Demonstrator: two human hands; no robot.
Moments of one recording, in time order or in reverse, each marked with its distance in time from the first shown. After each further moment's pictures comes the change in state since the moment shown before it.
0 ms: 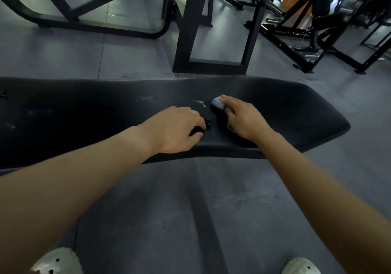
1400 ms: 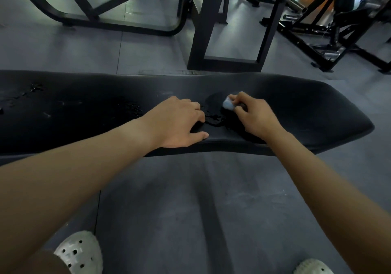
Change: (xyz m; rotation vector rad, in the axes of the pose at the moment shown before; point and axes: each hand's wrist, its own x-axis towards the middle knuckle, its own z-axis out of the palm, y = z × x) left_hand -0.034 -0.020 -0.010 0.236 0.067 0.007; right_hand -0.011 -0.024 0.006 0.151 0.061 -0.009
